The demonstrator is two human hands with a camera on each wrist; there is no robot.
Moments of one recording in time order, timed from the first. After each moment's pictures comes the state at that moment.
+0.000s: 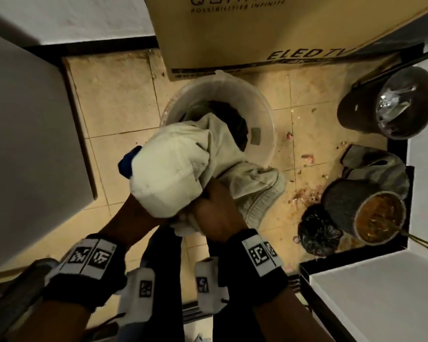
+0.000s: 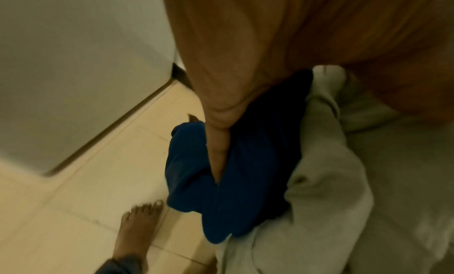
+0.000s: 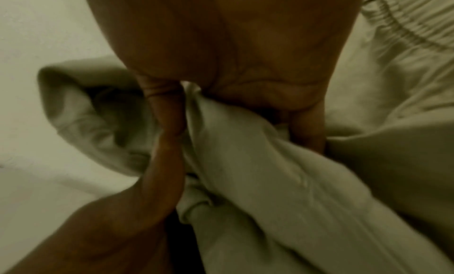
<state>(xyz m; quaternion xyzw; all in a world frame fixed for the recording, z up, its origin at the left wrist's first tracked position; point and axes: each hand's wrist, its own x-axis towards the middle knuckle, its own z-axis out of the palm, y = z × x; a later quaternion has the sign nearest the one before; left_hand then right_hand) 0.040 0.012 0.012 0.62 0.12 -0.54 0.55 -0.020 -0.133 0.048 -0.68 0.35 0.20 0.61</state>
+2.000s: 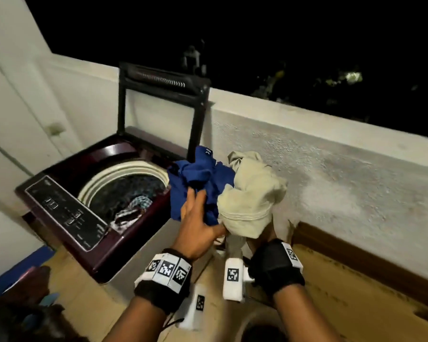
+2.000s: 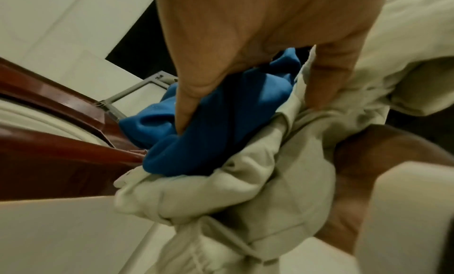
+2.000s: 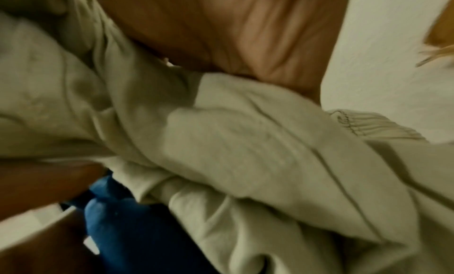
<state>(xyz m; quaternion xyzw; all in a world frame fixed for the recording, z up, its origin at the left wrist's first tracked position) 0.117 0.086 0.427 0.87 0.01 0.09 0.49 0.148 -0.055 0.454 -0.58 -0.01 -0.06 0.81</state>
